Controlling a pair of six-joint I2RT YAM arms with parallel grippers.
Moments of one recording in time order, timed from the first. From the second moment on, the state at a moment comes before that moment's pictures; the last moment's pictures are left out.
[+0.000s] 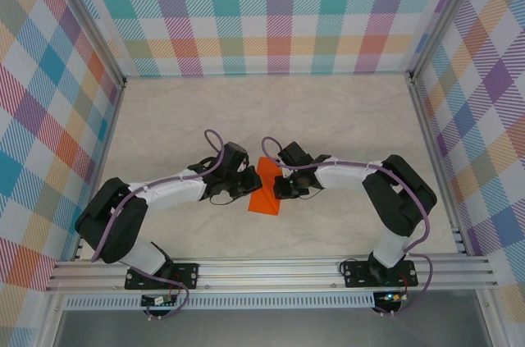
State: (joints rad) left arm -0.68 1.52 0.78 -0.17 0.27 -1.00; right arm 0.74 1.74 0.92 -0.34 -0.28 0.52
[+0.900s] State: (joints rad) left arm -0.68 1.66 0.74 0.09 0.28 -1.13; right arm 0.74 1.74 0.92 -0.34 -0.28 0.52
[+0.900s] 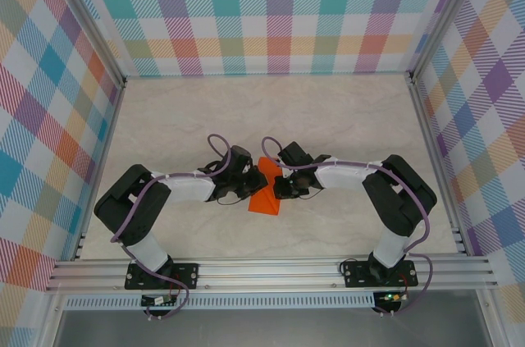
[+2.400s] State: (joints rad) left arm -0.68 1.75 0.71 0.21 0.31 -1.13; right arm 0.73 1.49 0.85 -0.36 -0.24 0.60
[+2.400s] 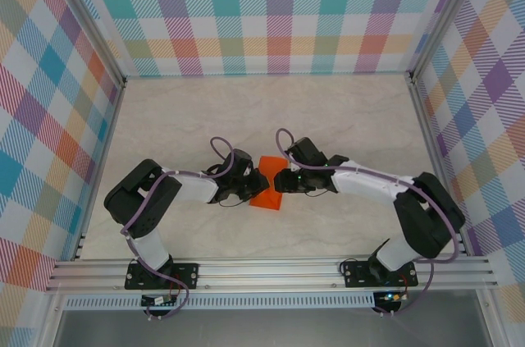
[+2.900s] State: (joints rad) left arm -0.68 1.75 0.71 0.21 0.31 -1.12; right arm 0.73 1.57 0.81 -0.22 -0.52 0.76
